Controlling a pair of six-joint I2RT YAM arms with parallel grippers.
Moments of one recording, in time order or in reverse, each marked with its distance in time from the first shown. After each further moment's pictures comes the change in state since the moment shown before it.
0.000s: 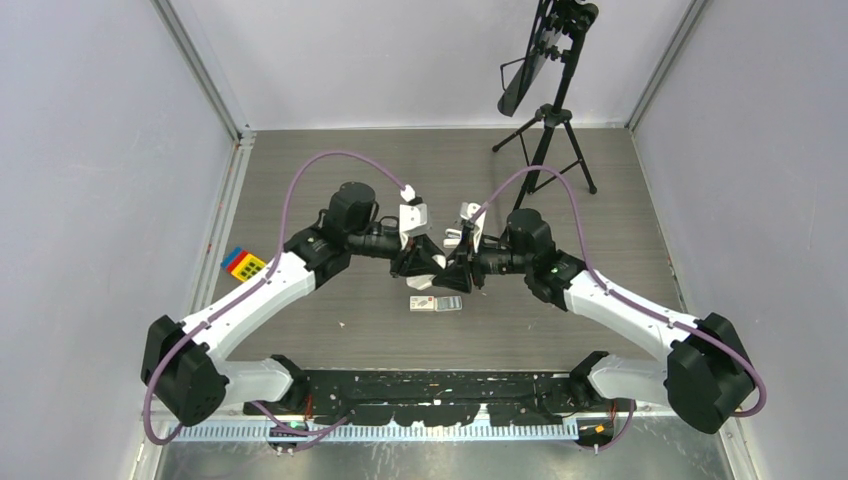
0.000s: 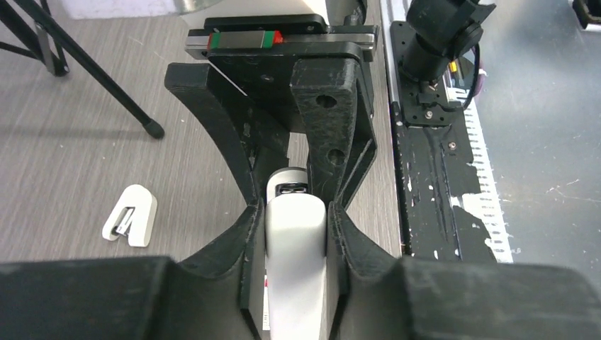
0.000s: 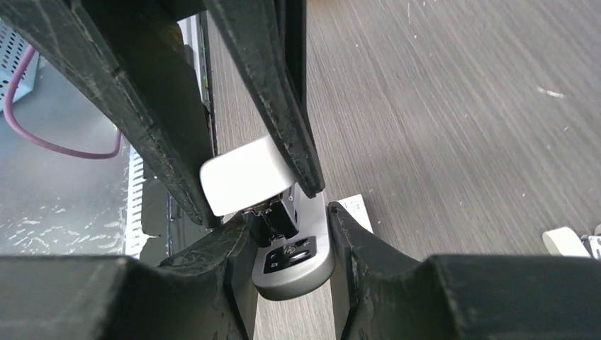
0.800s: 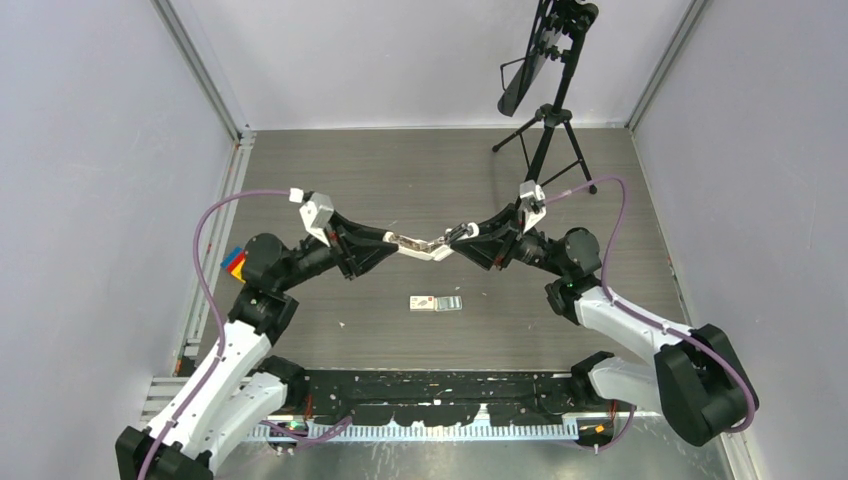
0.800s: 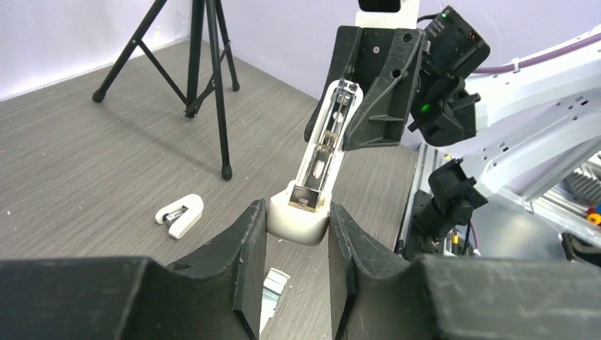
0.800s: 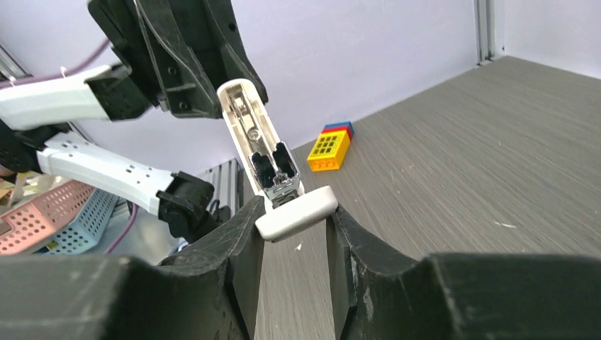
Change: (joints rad) left arm 0.279 -0.489 -0.376 0.480 -0.132 -0.634; right arm -0.196 -0.063 -0.234 0.852 -0.041 0.530
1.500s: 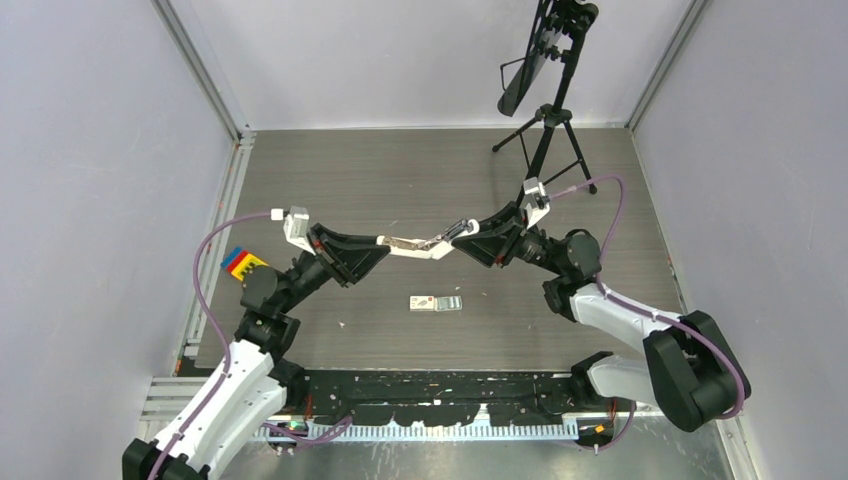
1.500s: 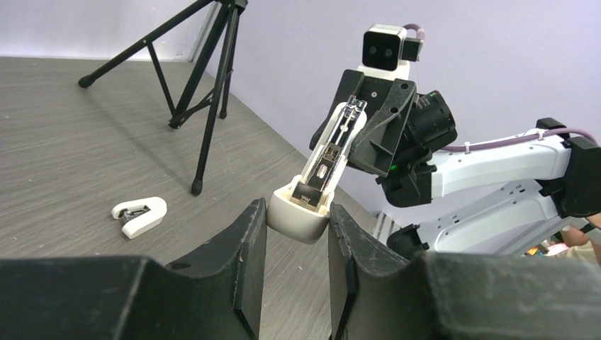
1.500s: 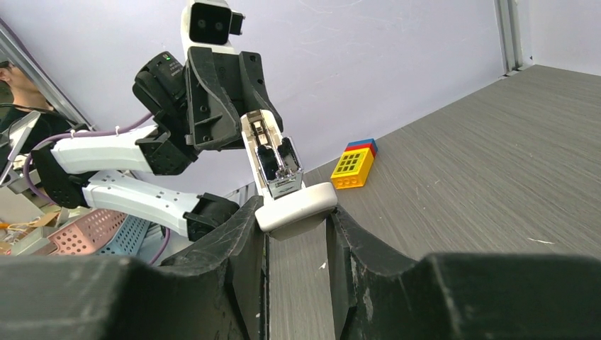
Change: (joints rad) left arm 0.002 -0.138 -0.233 0.257 -0.193 -0.376; right arm -0.019 0.081 -0.021 0.245 0.001 0.200
